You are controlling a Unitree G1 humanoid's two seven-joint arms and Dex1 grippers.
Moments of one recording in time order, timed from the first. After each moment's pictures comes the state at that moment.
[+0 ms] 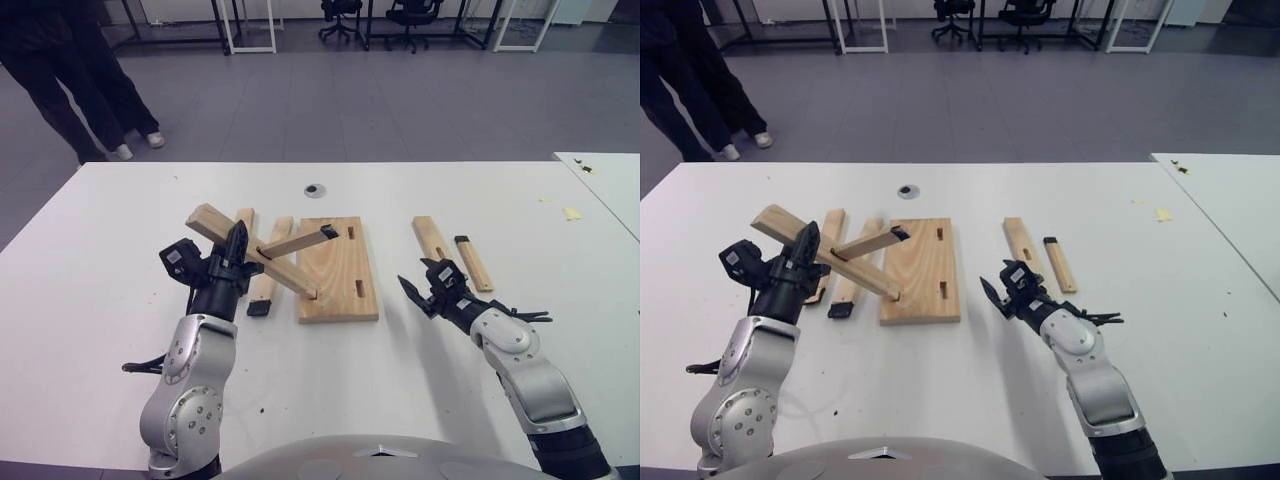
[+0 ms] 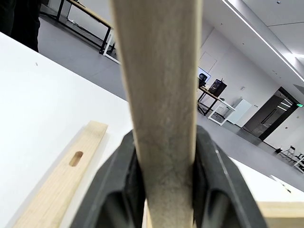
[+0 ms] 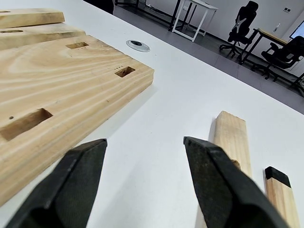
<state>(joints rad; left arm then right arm) 0.22 -0.05 0.06 -0.72 -0.59 0.45 0.14 0.11 -0.41 0.13 -0.33 0.03 0.39 0.39</state>
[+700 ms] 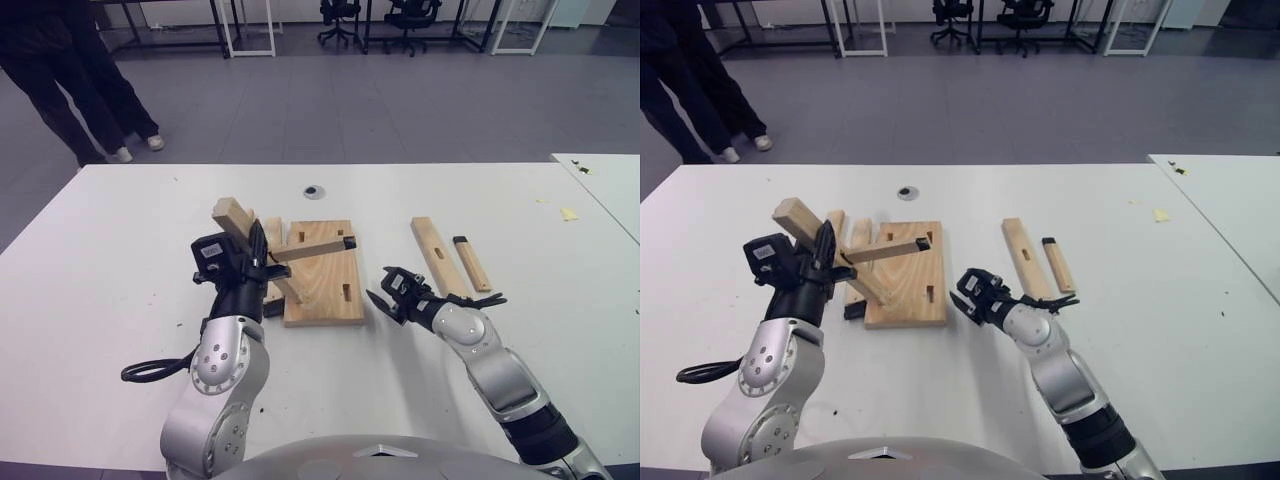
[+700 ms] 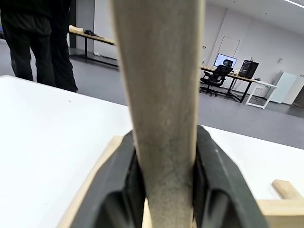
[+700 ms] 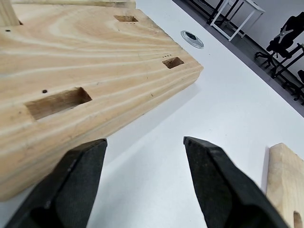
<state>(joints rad) 0.22 -0.04 -0.27 -0.86 -0.15 0.59 0.37 -0.02 -0.41 0.35 -0.31 -0.15 0.50 0.45</state>
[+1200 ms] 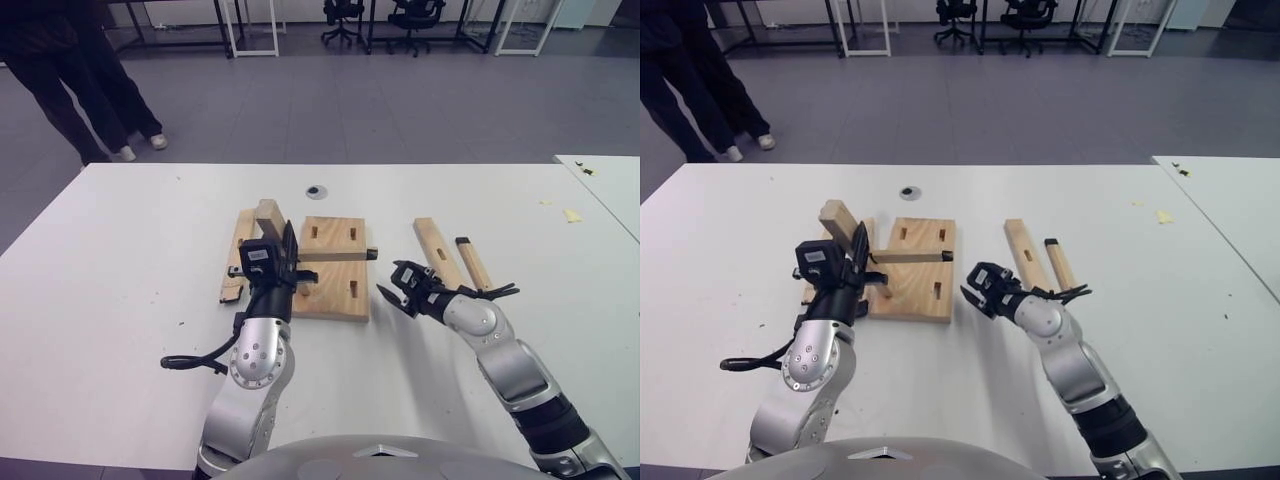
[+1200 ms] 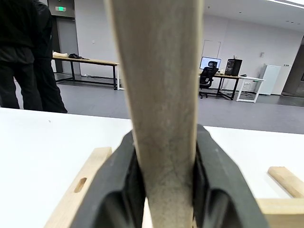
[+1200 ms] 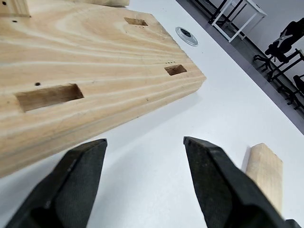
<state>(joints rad) 0.21 -0.02 -0.39 -0.66 -0.03 0.36 0.29 -0.05 -0.46 0.30 -0.28 -0.16 0.47 0.49</state>
